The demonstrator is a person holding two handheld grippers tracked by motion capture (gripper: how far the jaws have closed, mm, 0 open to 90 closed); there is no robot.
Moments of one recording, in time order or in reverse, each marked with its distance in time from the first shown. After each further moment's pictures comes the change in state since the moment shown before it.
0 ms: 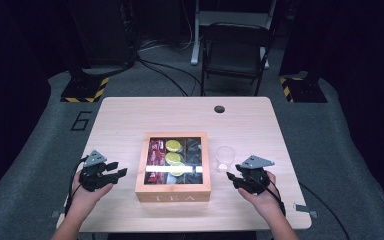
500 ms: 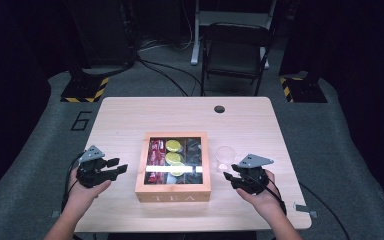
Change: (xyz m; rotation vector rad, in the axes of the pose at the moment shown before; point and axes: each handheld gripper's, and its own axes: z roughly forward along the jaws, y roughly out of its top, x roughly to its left) left arm -0.010 0.021 -0.018 -0.016 -0.061 0.027; right arm 0.013 0.017 -0.016 0.002 0.050 -0.046
